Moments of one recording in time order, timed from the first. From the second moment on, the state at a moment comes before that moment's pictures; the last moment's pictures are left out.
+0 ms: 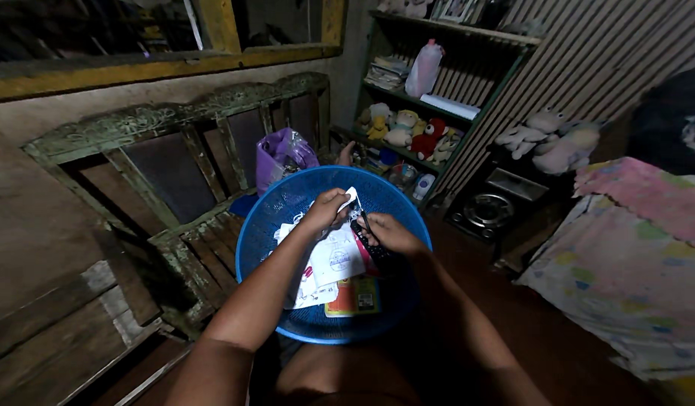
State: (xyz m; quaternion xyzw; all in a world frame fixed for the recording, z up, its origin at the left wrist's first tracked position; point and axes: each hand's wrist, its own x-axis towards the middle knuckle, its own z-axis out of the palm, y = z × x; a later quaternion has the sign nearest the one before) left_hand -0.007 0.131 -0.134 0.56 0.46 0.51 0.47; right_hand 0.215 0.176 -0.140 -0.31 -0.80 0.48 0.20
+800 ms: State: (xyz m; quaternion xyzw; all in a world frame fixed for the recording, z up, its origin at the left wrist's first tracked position) left_hand 0.007 0.132 -0.135 0.50 0.42 0.54 0.53; right_hand 0.211 0.175 -0.144 -0.31 -0.79 0.48 0.21
